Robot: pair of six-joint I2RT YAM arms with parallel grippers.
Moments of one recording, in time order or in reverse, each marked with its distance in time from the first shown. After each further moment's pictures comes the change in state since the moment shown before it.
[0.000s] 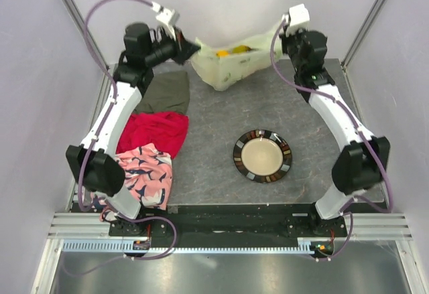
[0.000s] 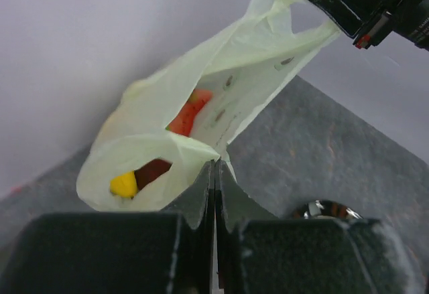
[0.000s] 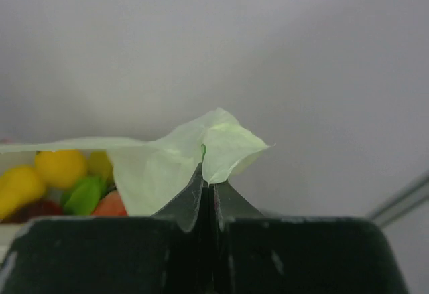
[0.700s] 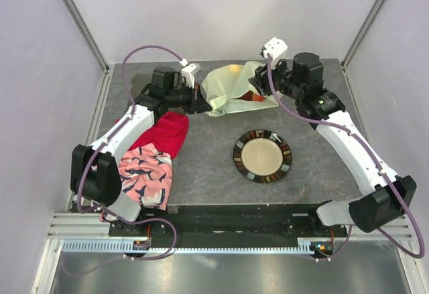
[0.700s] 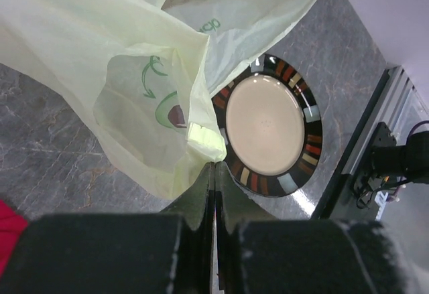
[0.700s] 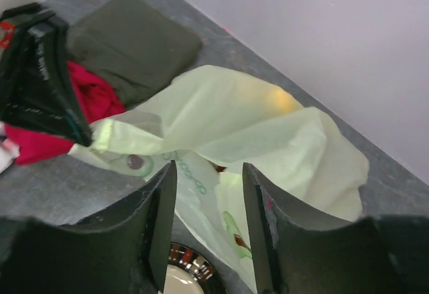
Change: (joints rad) left arm -0.106 -0.146 -0.592 -0.118 0.083 -0.048; right arm 0.134 -0.380 -0.304 -0.499 -0.350 0.093
